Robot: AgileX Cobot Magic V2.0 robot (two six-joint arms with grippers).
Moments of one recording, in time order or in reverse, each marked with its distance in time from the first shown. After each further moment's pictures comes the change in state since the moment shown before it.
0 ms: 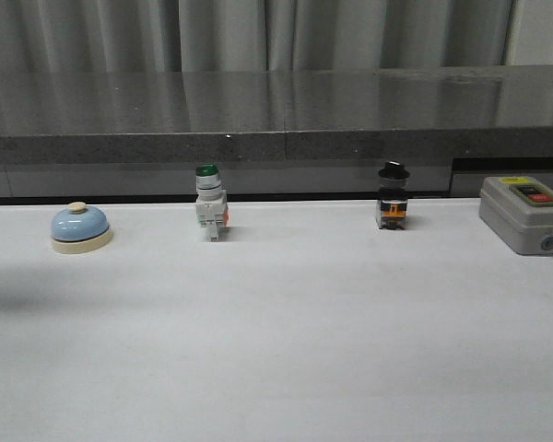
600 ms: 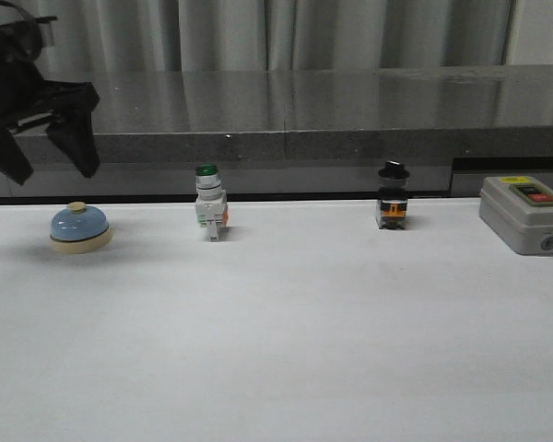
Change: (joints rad) left arm -0.062 0.446 -0.377 -0.018 0.209 0.004; right arm 0.000 0.000 0.000 0.000 0.000 0.000
